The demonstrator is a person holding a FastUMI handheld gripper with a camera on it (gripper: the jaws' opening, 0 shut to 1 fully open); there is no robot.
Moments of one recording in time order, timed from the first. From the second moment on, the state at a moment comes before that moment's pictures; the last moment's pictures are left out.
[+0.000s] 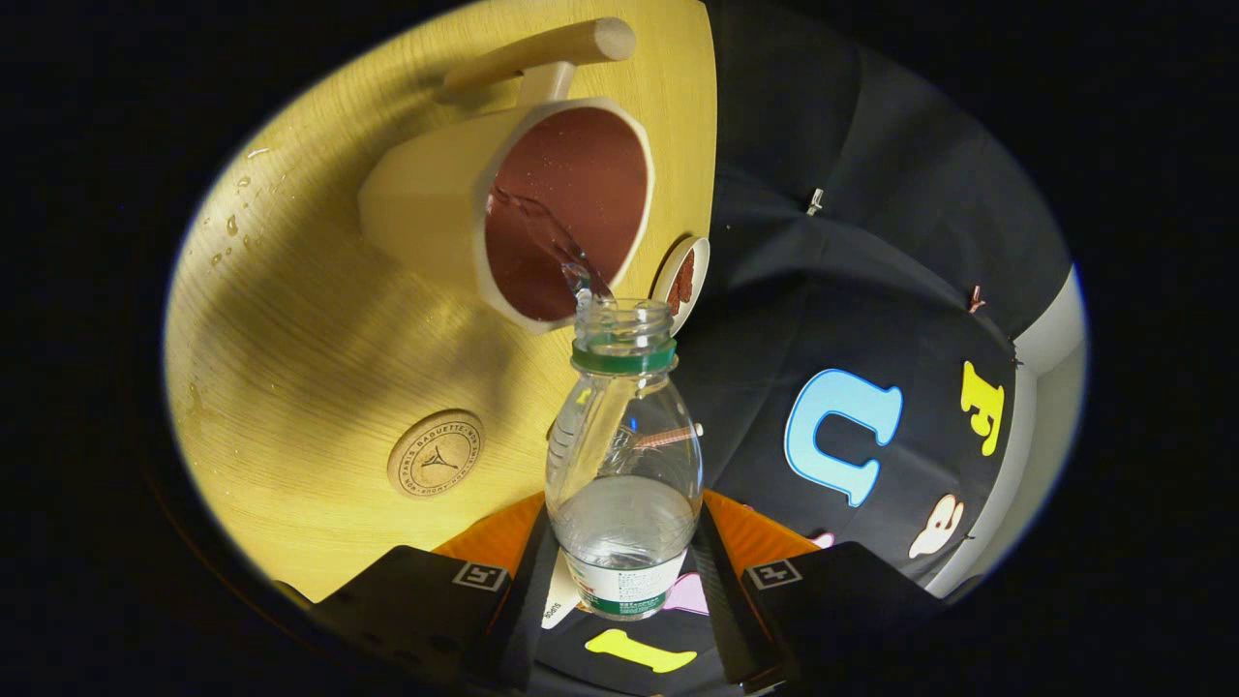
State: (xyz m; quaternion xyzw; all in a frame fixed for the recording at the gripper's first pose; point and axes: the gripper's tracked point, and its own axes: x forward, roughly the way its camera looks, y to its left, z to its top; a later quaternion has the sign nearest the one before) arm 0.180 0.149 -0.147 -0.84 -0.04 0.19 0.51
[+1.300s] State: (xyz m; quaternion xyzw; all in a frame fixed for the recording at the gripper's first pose) arm 0.168 0.173 -0.135 -0.89 -0.09 0.20 0.40
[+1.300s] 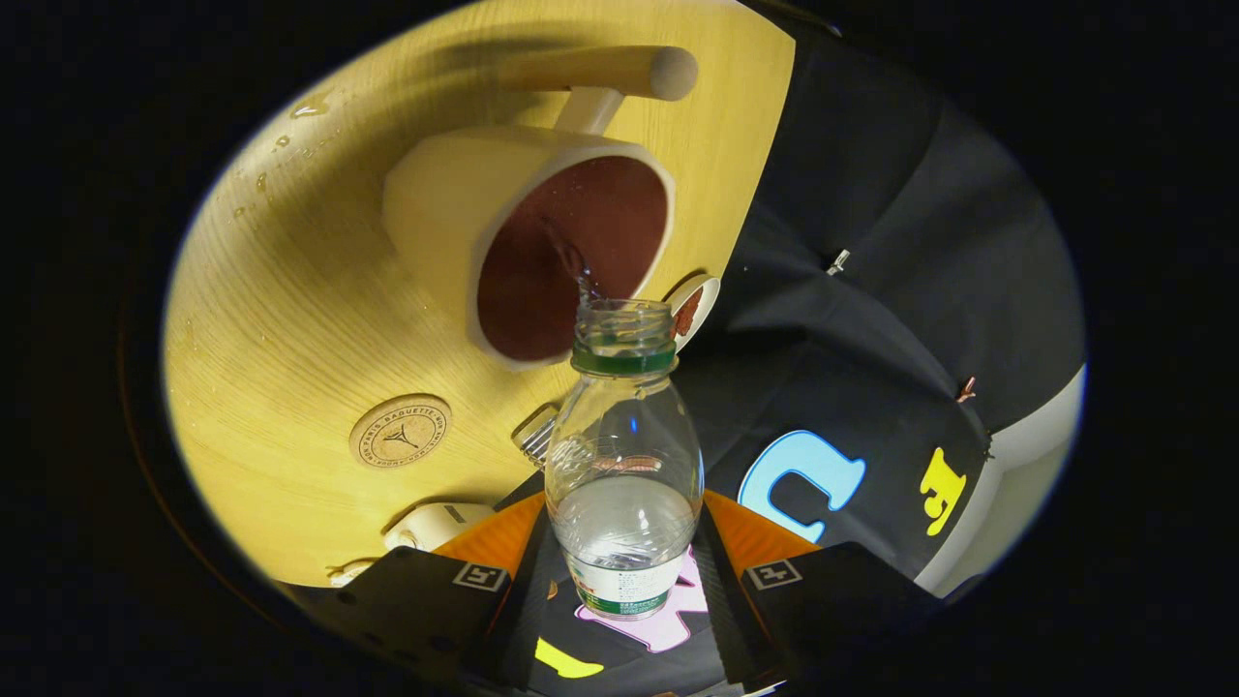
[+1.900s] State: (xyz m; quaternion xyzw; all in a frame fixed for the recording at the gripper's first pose) arm 0.166 0.177 -0.135 -0.89 -0.10 0.20 0.39
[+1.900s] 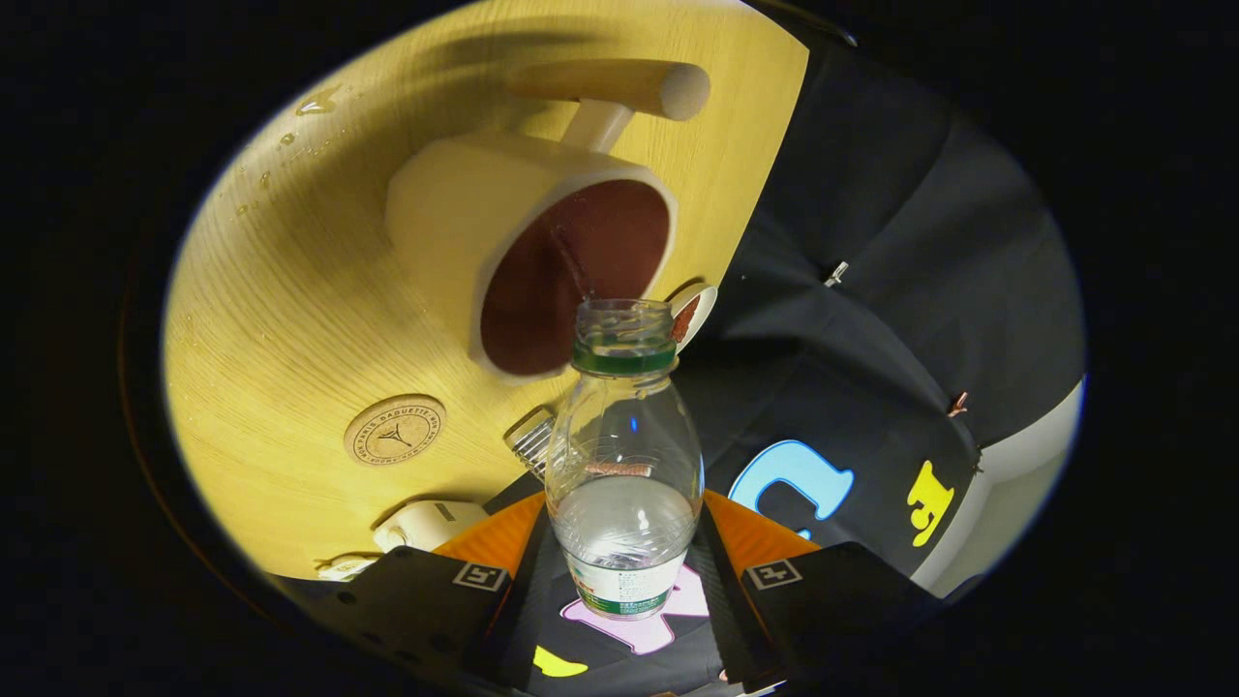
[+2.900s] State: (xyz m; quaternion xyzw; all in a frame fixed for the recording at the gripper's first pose) arm 0.154 0.141 -0.129 -0.75 0.02 0.22 0.62
